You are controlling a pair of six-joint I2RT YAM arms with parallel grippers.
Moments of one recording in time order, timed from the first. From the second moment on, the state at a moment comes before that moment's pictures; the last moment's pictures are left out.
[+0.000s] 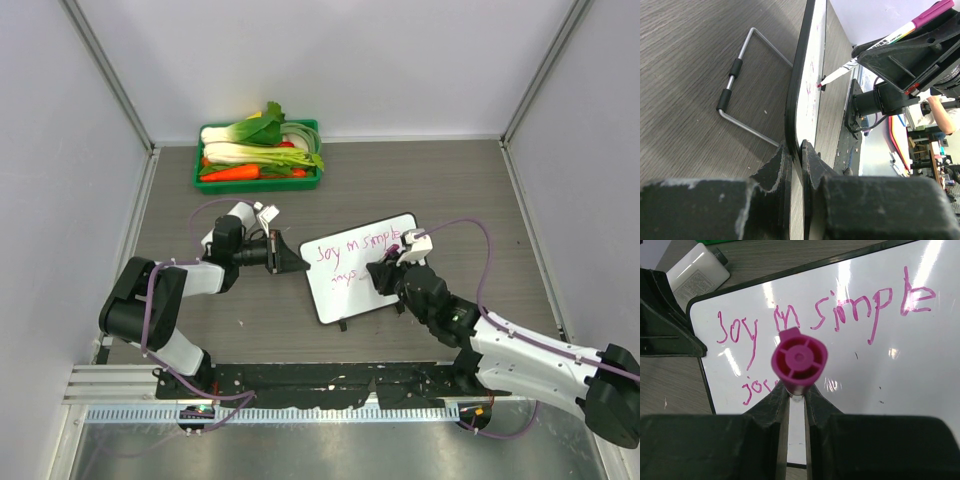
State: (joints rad) left arm -0.31 1.58 0.54 0.67 1.03 -0.58; right arm 0.88 0.84 0.37 0.15 0.41 0.52
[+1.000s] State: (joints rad) left arm -0.31 1.58 0.53 0.67 1.03 -0.58; right arm 0.88 0.76 0.42 0.09 0.39 0.54
